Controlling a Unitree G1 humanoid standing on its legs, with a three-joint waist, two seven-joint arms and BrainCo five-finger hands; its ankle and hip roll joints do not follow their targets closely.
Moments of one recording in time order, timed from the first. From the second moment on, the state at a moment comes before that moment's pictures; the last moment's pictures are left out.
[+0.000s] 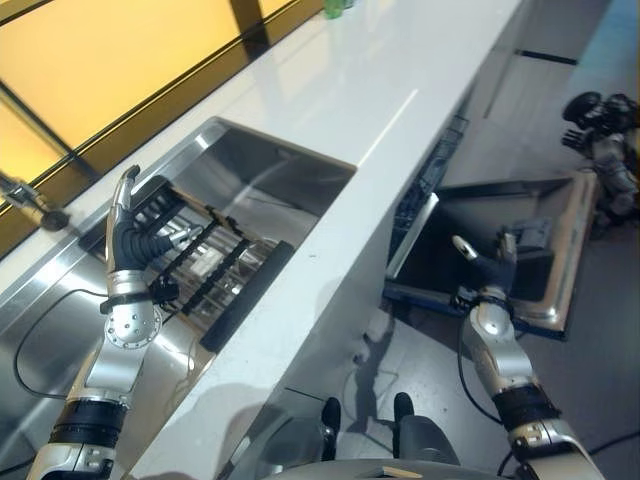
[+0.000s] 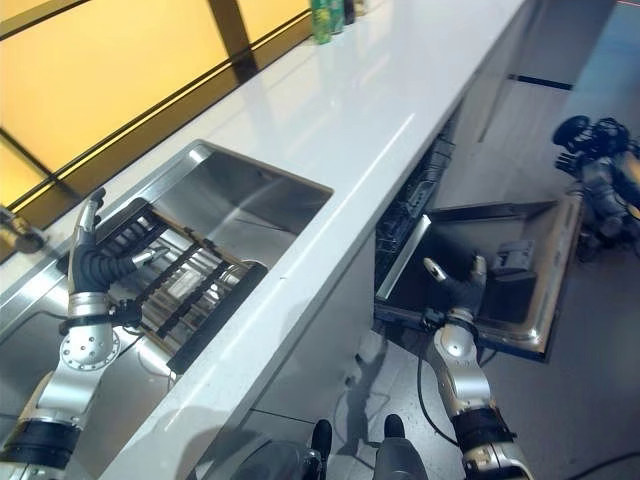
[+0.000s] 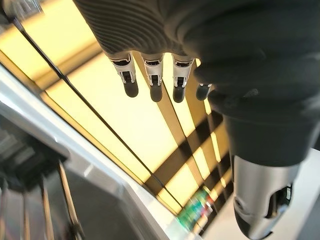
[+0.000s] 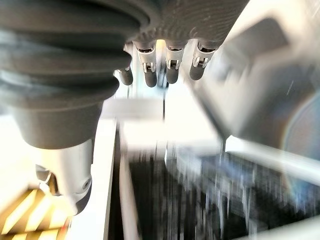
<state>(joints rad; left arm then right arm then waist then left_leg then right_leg) -0.04 0.63 0.02 0.13 0.07 -0.32 0.48 -0.12 -0.28 0.04 0.31 0.33 -0.15 -0.62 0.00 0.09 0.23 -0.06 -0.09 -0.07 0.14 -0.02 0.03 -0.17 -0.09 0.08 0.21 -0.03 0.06</state>
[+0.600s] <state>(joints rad) -0.03 0.53 0.01 0.12 0.10 -0.34 0.63 -0.07 -0.35 0.01 0.47 0.49 -0.23 -0.68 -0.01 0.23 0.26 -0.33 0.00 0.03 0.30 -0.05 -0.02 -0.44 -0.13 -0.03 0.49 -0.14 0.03</state>
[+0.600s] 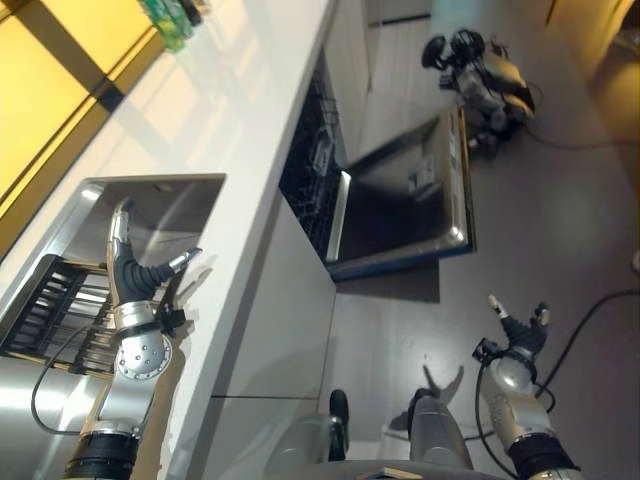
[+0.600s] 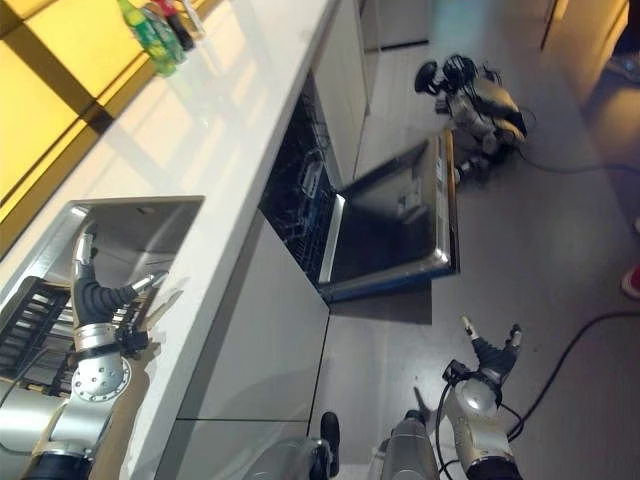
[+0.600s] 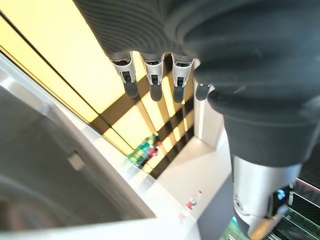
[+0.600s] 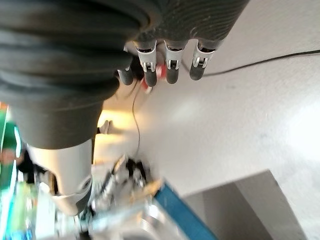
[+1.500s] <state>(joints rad) -0.18 0.75 0.06 -0.04 0.09 -0.38 0.69 -0.66 -0.47 0.03 0.68 0.85 -0.37 -0.45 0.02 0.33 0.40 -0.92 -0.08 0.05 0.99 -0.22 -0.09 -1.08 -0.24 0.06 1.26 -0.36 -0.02</state>
